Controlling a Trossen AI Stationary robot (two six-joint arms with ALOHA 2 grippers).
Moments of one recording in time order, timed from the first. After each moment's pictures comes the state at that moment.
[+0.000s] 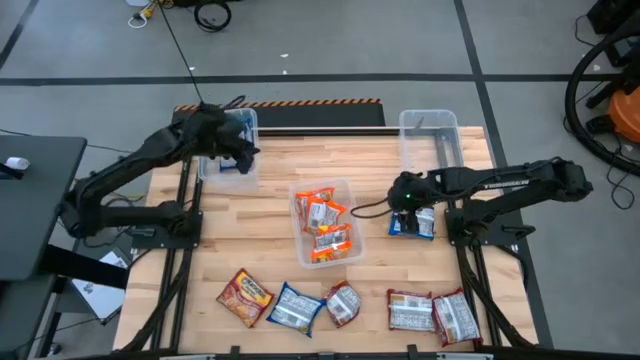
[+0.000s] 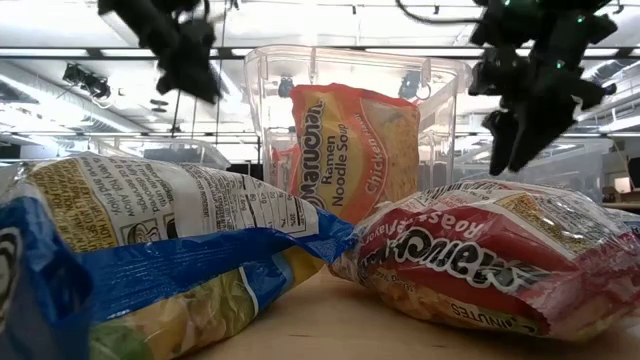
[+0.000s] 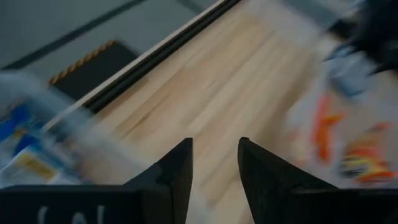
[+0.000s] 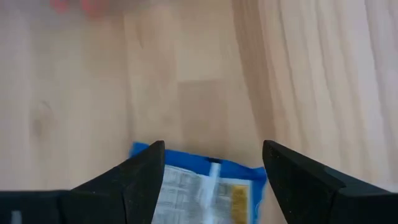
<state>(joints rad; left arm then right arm) 0.67 1.03 1.00 -0.65 0.11 -0.13 -0.10 1.07 0.67 -0.71 0.05 0.00</state>
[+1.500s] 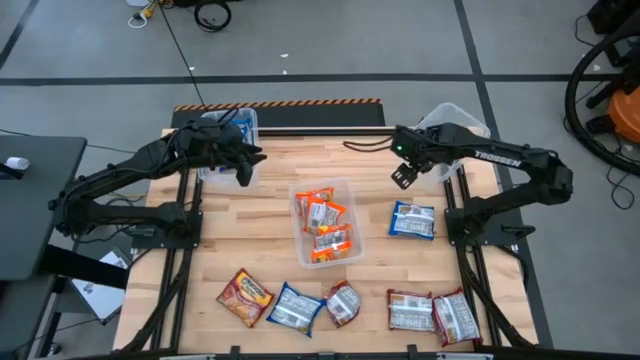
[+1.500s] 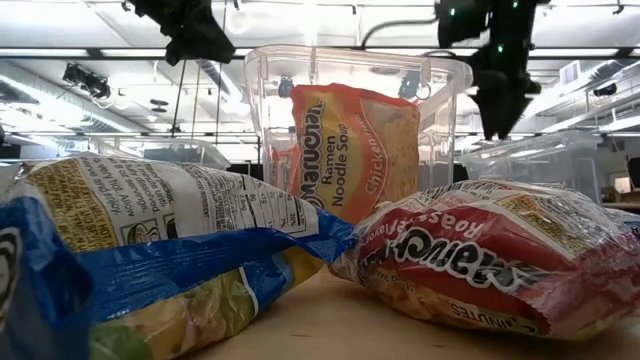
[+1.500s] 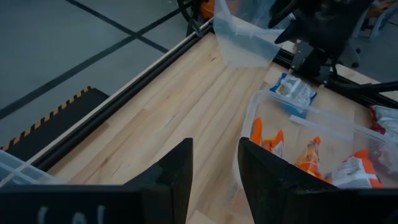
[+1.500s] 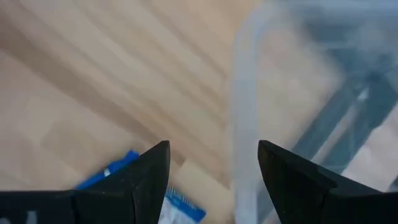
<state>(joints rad) 0.43 0.95 1.00 -0.54 0.01 -0.20 -0.44 1.26 1.11 -1.23 0.26 0.41</state>
